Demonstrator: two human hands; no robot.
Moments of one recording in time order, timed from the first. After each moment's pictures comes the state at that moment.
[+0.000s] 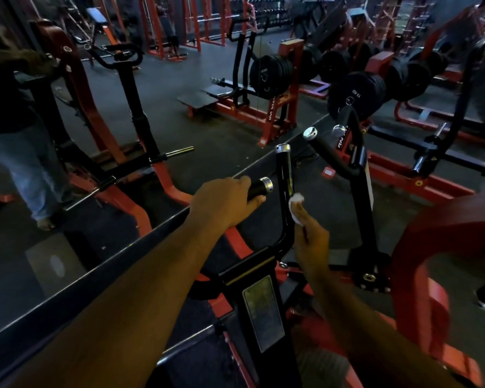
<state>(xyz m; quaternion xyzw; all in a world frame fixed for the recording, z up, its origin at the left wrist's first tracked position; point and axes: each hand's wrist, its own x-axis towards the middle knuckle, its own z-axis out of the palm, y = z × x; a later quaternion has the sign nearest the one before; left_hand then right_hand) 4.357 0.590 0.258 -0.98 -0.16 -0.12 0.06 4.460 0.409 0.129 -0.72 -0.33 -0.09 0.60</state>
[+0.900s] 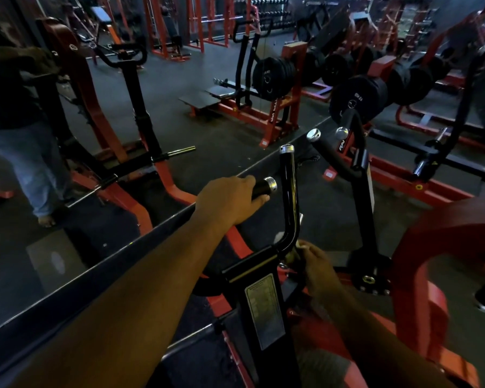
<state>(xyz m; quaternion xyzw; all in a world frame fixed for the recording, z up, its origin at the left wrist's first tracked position) 4.357 0.592 0.258 -0.98 -0.17 -0.11 0.05 4.433 0.382 0.117 -0.59 -0.08 0.33 0.73</state>
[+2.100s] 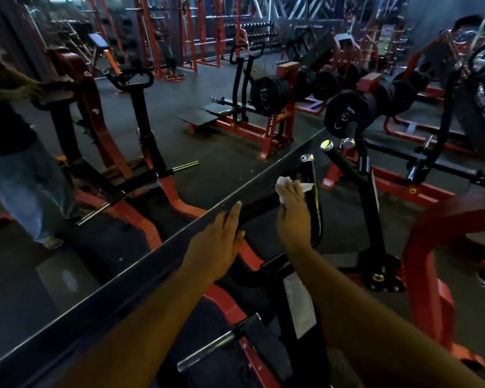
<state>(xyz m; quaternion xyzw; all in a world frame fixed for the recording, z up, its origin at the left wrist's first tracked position) 4.206 0.626 0.210 -0.97 -0.16 -0.16 -0.09 4.369 0.500 0.210 -0.80 -0.32 -0.12 0.50</state>
